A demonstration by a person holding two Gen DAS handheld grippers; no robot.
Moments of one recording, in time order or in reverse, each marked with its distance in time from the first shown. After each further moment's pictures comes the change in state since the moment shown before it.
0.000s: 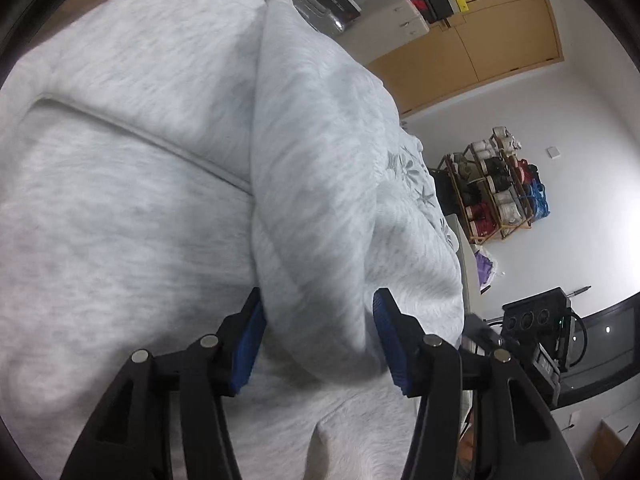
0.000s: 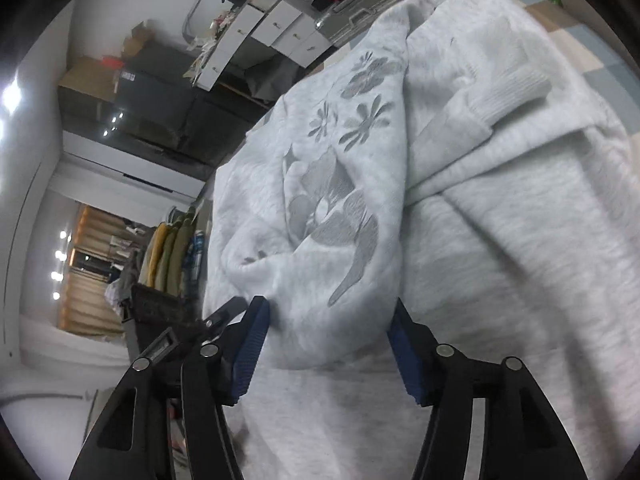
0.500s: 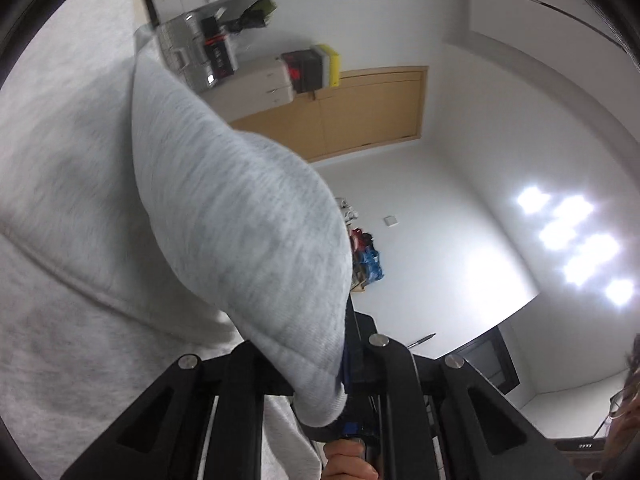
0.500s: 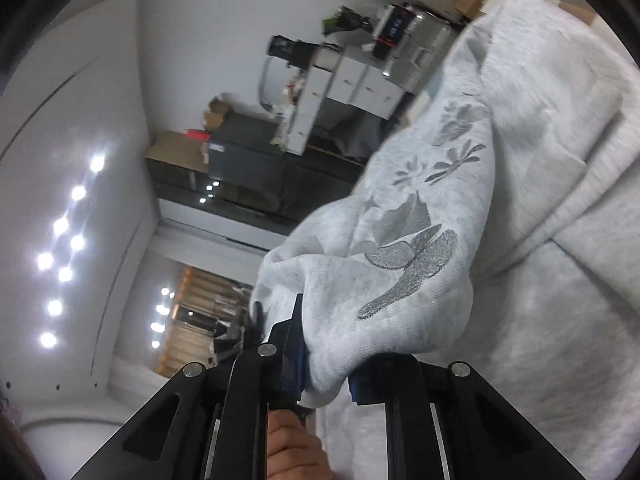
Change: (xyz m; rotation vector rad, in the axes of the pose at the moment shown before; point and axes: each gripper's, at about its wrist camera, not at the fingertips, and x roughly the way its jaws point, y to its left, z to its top) left arm -0.031 -0.001 0.017 -0.046 -0.214 -0.630; right arm -0.009 -0.006 0.009 0.091 -0.209 0.353
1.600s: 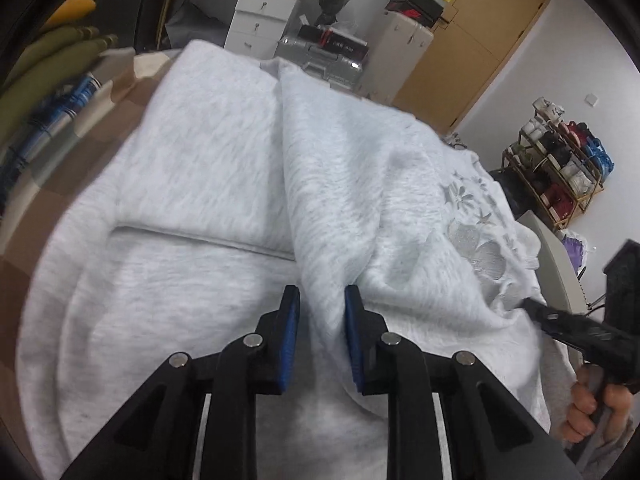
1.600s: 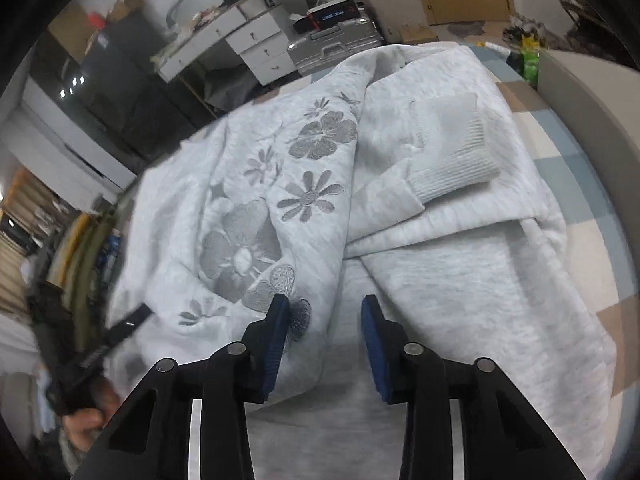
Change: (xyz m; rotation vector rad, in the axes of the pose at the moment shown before) left arm -0.011 -0.001 -0.019 0.437 0.080 0.936; right arm 0.007 0.008 0.006 -0.367 0.107 -0.739
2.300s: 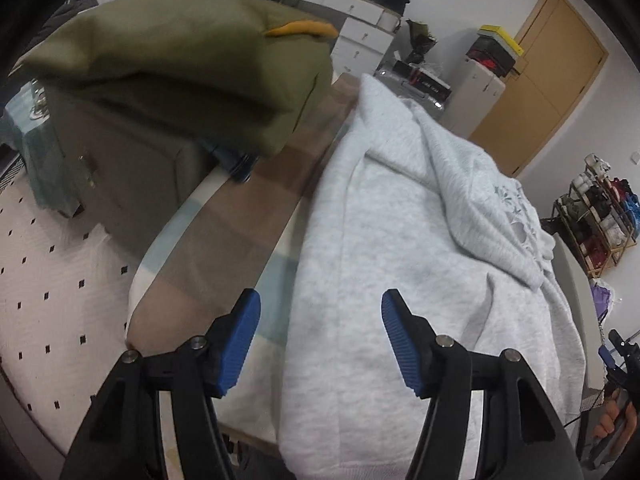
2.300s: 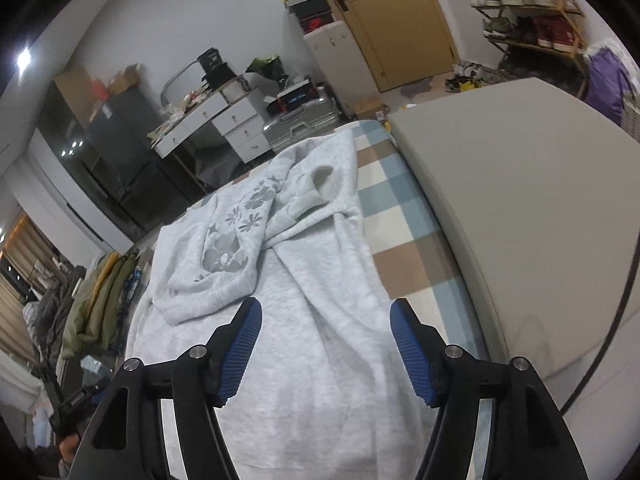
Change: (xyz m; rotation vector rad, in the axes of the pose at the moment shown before) left arm -0.125 0.051 -0.105 -0.222 -0.074 0.243; right arm -0.180 -0.096 -0.112 0.154 -0.300 0.019
